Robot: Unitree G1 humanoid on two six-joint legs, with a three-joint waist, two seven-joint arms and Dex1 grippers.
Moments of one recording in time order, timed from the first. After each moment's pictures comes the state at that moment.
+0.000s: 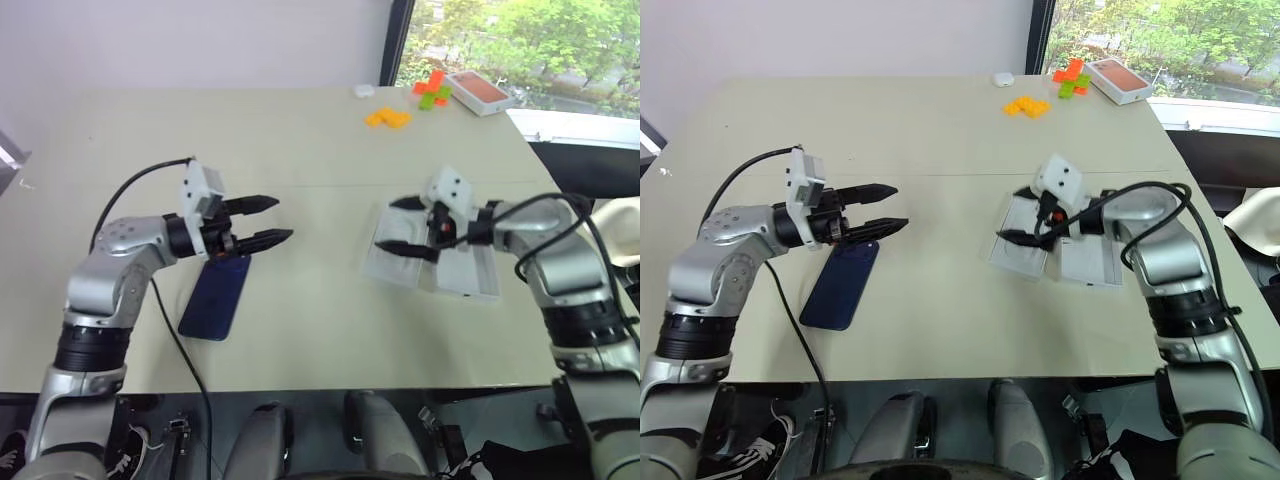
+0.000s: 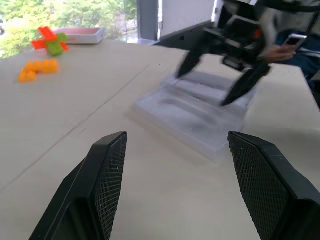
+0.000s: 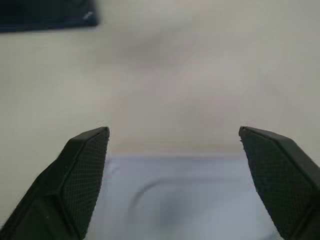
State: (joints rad) left arm -0.50 0.63 0.06 -0.07 -0.53 0.44 -1.07; right arm -0.58 -0.75 0.12 -0.08 0.21 0.61 1.12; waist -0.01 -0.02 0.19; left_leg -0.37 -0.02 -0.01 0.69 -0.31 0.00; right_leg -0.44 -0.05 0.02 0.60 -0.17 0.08
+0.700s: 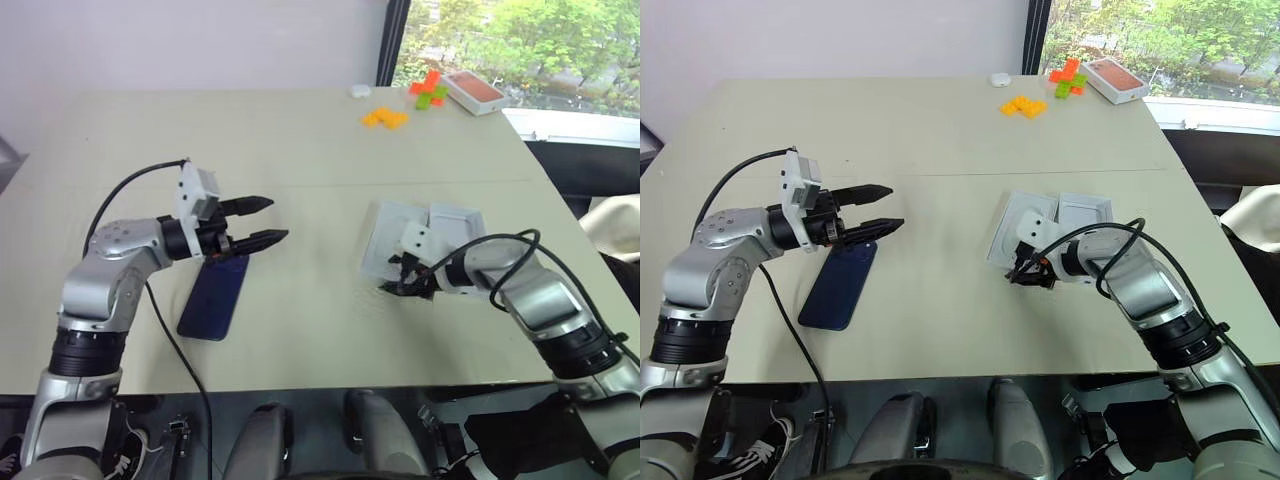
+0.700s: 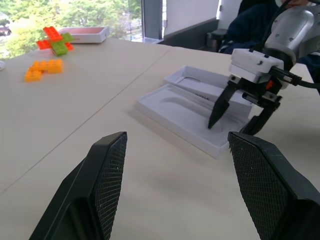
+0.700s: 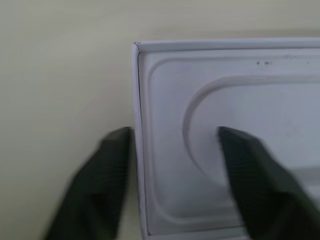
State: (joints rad) left arm -0.48 0.63 0.06 -0.09 -0.53 0.44 -1.04; right arm -0.53 -0.75 0.31 -0.13 0.08 0.70 0.98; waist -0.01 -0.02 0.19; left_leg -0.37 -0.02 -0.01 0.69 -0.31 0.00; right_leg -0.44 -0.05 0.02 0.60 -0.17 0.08
